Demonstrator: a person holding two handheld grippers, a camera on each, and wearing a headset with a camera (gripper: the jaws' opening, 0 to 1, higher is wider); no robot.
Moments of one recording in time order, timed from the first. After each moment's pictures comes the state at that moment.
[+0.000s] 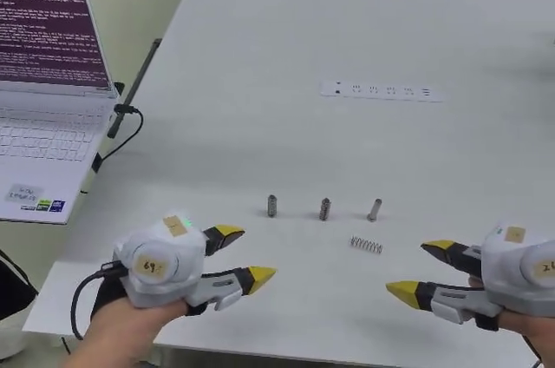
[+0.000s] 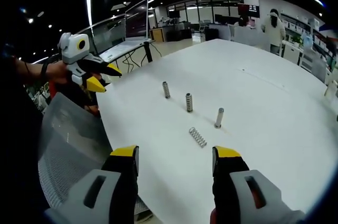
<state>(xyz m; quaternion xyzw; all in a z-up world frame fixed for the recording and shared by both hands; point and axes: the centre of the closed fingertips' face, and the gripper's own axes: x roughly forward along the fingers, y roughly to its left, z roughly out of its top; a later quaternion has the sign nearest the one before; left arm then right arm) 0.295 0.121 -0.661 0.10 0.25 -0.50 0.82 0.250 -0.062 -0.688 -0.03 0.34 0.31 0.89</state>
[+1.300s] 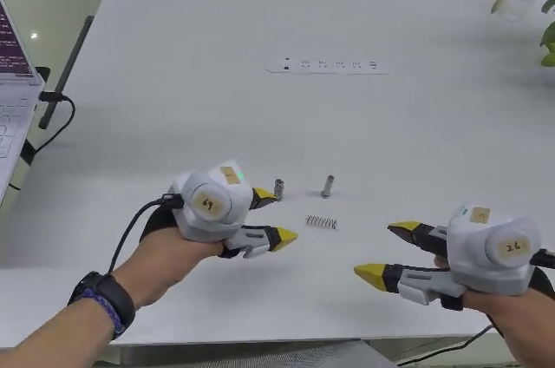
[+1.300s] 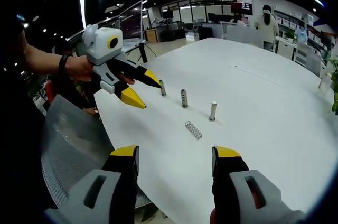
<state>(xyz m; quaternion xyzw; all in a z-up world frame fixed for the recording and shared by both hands) 0.316 0.005 -0.692 0.16 0.25 -0.61 0.74 0.236 -0.078 -0.683 -0.02 0.34 0.28 0.89</state>
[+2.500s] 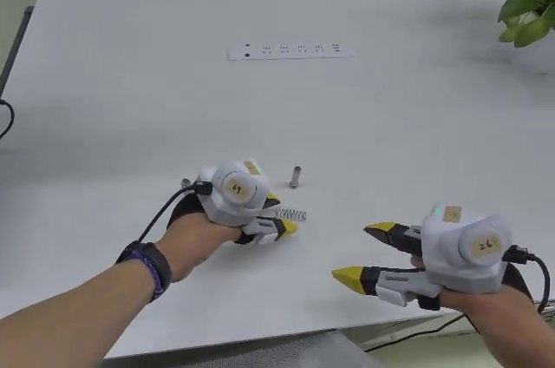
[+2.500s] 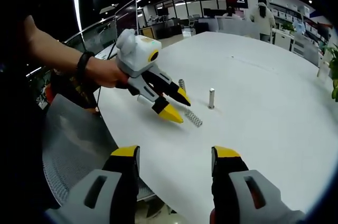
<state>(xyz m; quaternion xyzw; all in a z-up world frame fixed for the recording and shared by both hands) 0.325 -0.057 -0.763 0.17 0.31 -0.62 0.70 0.220 -0.086 -0.697 0.00 0.36 0.27 0.89</state>
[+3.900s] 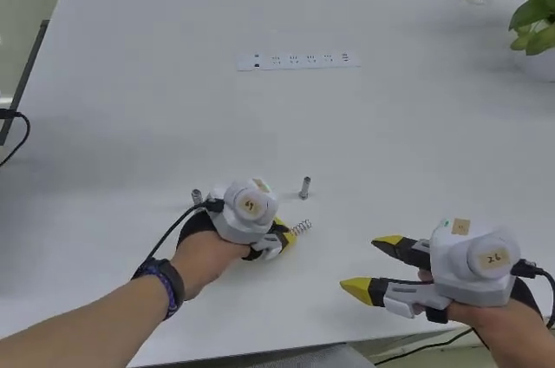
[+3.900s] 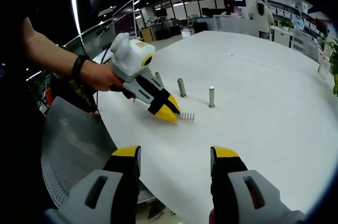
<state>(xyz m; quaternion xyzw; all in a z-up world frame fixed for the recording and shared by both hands) 0.310 -0.033 -0.772 0.17 0.34 -0.60 0.70 0.224 -0.084 -0.705 0.01 0.36 0.28 0.89</state>
